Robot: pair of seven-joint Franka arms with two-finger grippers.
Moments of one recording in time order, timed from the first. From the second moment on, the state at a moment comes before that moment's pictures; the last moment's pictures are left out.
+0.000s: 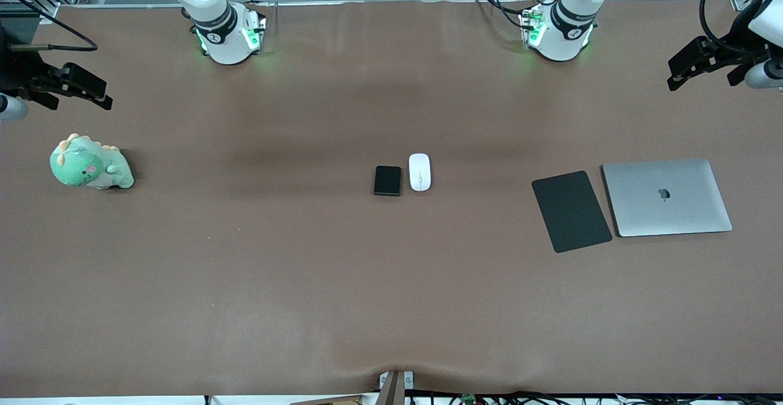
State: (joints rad) left arm 0.01 -0.12 -0.11 -1.57 0.03 1.44 -0.14; right arm 0.02 -0.05 0.00 -1.55 0.03 1.42 0.05
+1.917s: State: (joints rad) left arm -0.44 0.53 -0.28 -1.62 0.05 1.99 -0.54; right arm 0.23 0.18 0.01 -1.54 0.07 1.66 0.43
